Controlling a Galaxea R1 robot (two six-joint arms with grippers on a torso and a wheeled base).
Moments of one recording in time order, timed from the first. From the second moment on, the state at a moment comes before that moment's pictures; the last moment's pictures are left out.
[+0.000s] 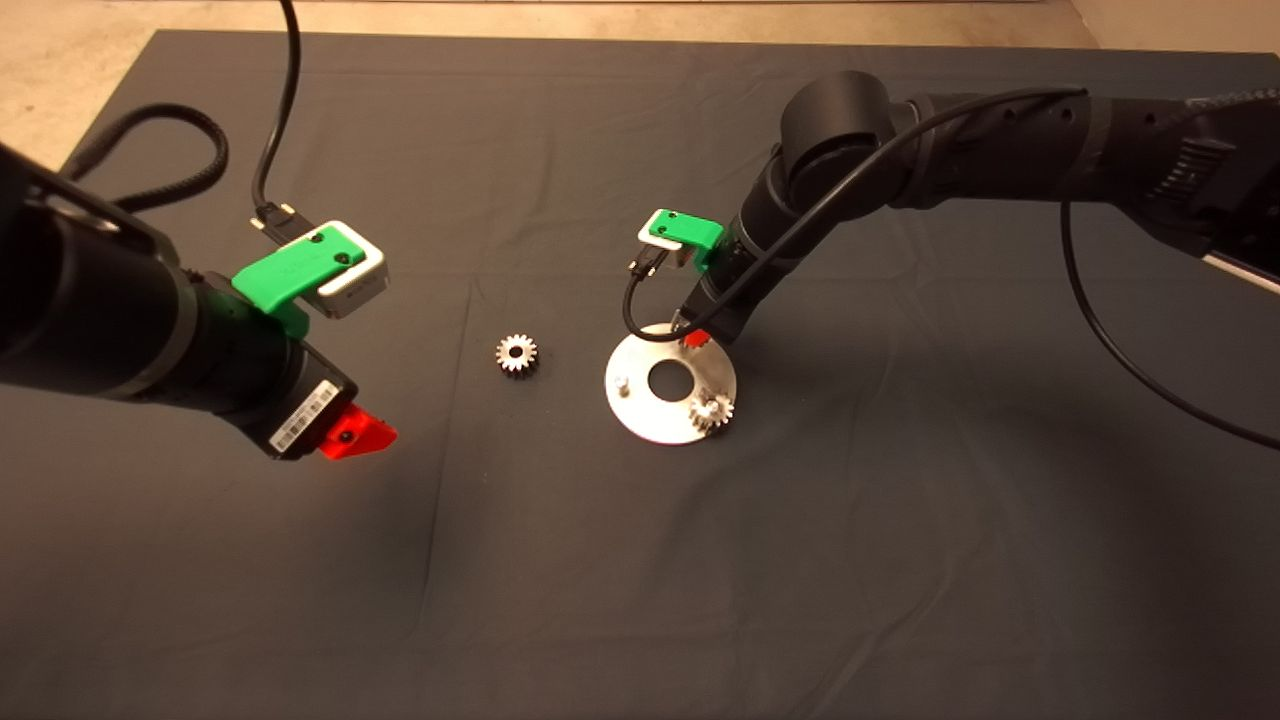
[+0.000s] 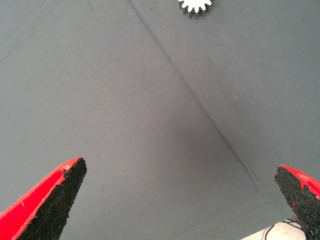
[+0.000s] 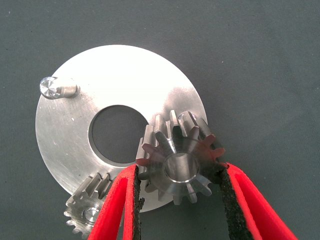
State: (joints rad) left arm -0.69 2.12 -0.52 0.32 1.53 -0.98; right arm 0.41 2.79 -1.32 -0.34 -1.30 0.50
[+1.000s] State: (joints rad) left arm -0.69 2.12 -0.52 0.32 1.53 -0.98; right arm 0.41 2.79 -1.33 -0.40 -1.31 0.48
